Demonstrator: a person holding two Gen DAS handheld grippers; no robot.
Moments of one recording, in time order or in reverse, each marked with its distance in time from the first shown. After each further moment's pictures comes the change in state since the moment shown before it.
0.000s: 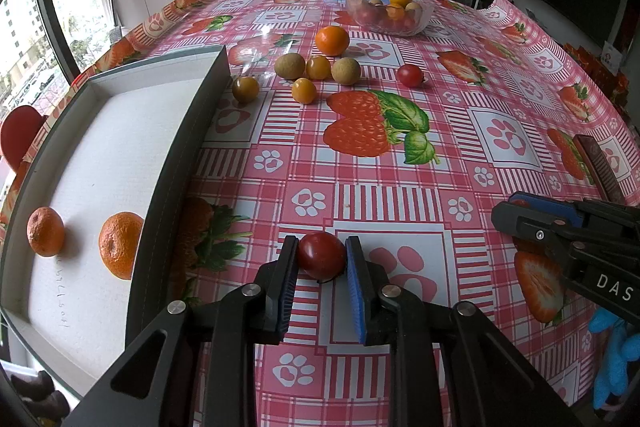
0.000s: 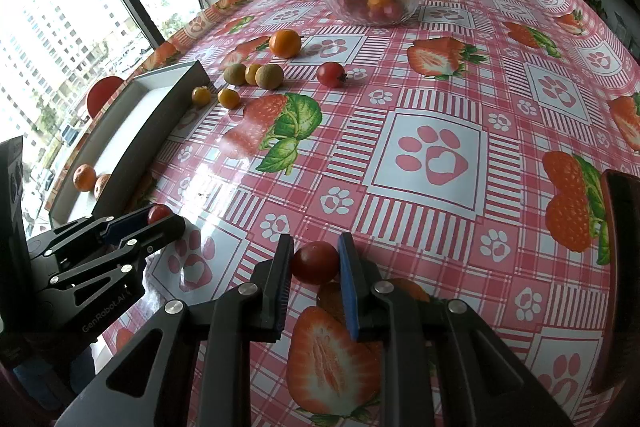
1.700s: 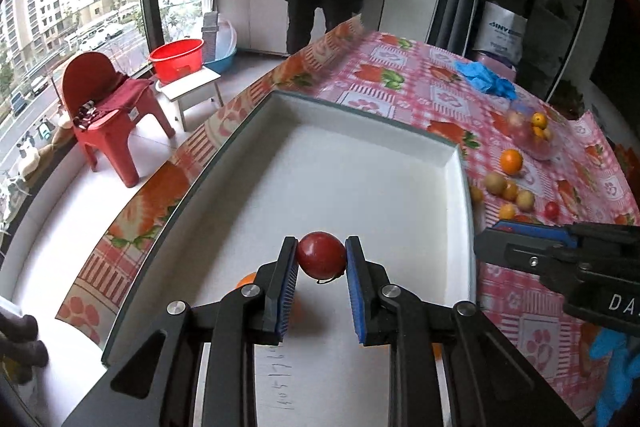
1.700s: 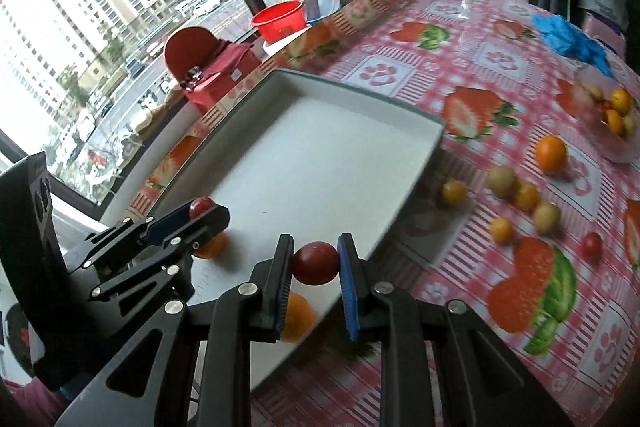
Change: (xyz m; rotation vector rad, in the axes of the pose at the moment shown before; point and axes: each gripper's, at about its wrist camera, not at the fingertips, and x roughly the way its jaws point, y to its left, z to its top) left arm -0.036 0.184 0.022 -0.294 -0.129 0.120; right arm 0.066 0.203 0.099 -0.255 0.133 0.215
